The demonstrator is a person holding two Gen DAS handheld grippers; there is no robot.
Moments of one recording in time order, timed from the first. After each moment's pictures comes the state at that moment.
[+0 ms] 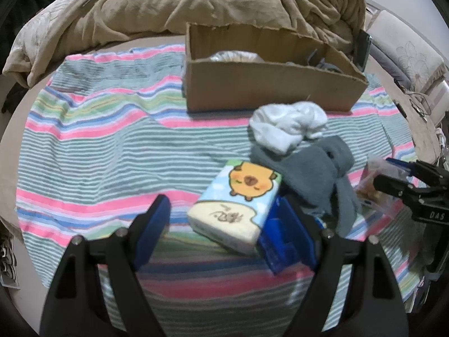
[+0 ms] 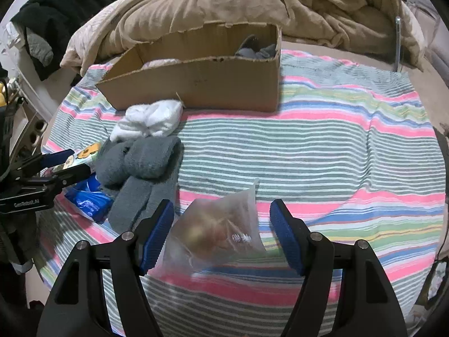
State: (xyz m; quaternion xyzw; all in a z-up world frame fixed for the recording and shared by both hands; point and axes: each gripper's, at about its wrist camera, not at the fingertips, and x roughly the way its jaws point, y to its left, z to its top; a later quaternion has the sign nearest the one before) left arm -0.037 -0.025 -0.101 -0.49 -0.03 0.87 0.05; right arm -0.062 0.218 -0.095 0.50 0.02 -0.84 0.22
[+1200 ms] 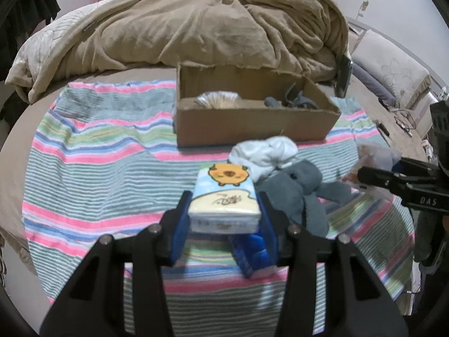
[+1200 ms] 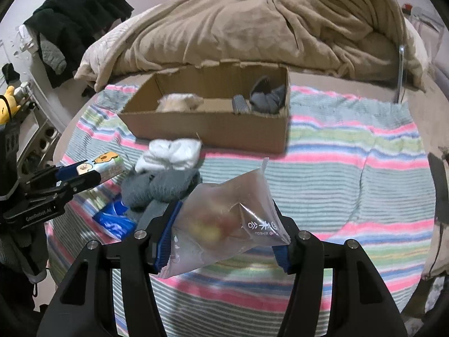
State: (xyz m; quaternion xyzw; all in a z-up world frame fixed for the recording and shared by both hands) left arm -0.021 -0.022 -0.058 -0.42 -0.05 0.90 0.07; right arm -0.064 0.215 -0.046 0.45 0.01 -0.86 0.24
